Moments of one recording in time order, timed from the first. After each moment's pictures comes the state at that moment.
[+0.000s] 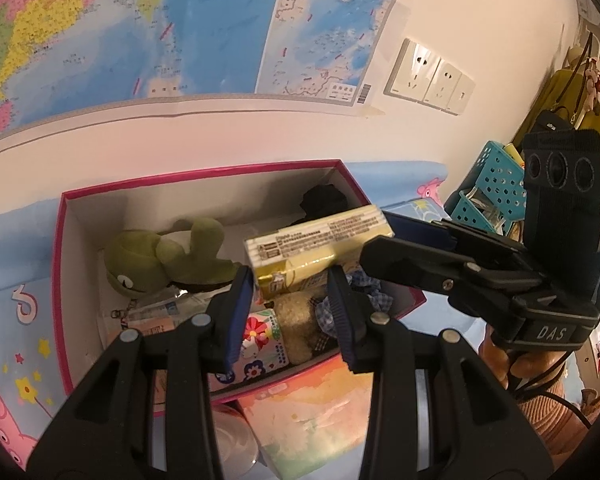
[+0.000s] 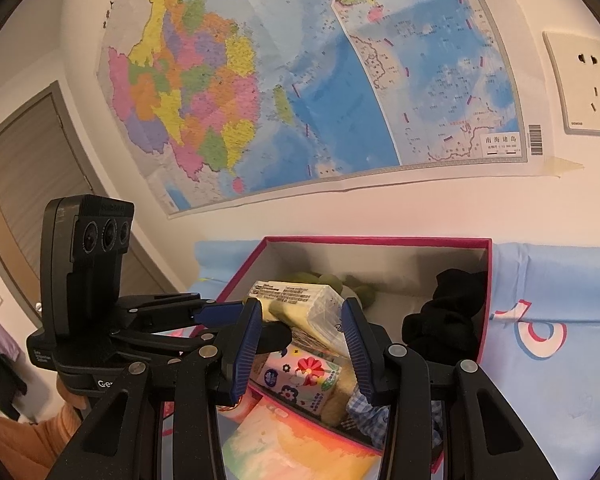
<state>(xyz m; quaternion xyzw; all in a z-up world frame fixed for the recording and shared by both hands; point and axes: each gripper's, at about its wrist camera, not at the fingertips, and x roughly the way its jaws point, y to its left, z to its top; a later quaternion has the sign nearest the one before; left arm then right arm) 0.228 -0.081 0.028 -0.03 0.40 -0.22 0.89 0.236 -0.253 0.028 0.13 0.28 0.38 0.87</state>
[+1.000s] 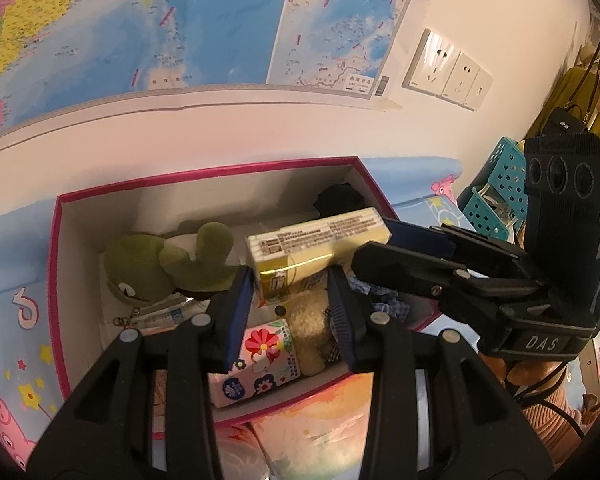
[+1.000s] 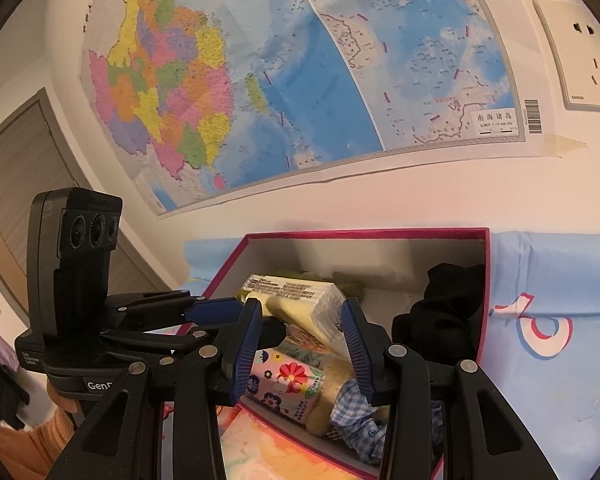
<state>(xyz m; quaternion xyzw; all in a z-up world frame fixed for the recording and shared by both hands) 0.246 -0.084 0.025 -0.02 0.42 -0.20 0.88 0.250 -0.253 0.019 0.14 0.30 0.37 0.87</state>
